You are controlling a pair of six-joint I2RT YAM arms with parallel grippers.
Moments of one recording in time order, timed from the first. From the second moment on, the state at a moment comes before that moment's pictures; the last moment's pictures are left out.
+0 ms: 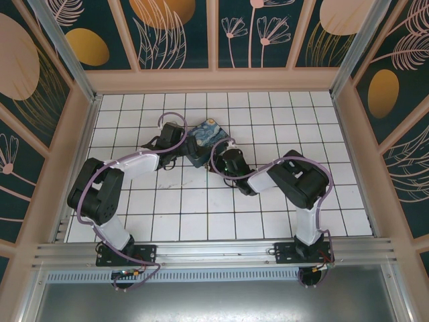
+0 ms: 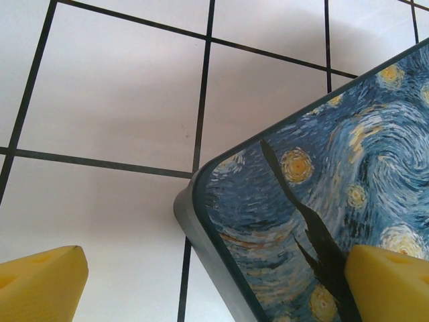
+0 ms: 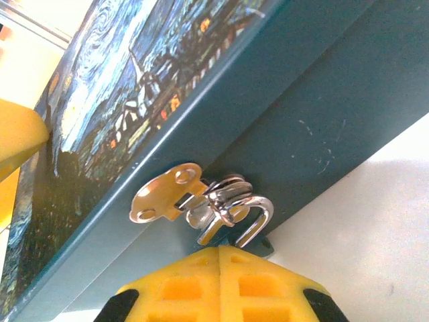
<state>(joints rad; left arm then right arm) -0.47 1.71 0.97 -0.09 -0.14 -0.62 0.76 1.94 0.76 0.70 0.03 0.86</state>
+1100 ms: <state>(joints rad) -0.47 1.71 0.97 -0.09 -0.14 -0.62 0.79 1.87 0.75 0.54 0.14 0.72</state>
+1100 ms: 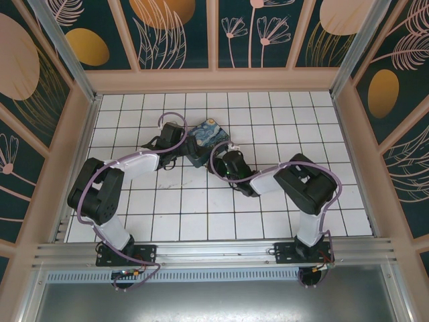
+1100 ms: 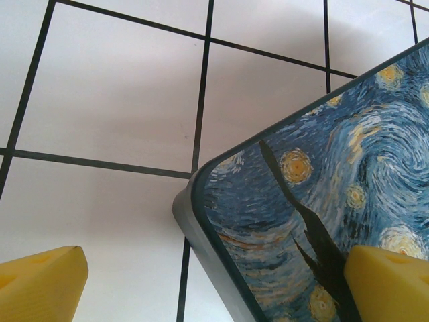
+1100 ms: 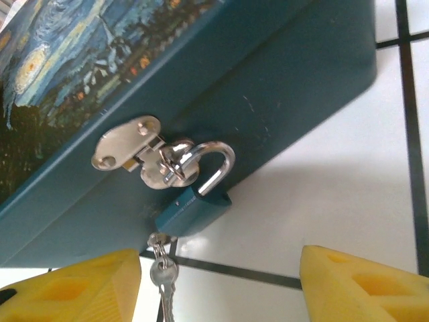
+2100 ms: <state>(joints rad) -0.47 1.72 0.97 -0.07 -0.14 -0.63 0.66 1.94 0.93 0.32 0.22 0.73</state>
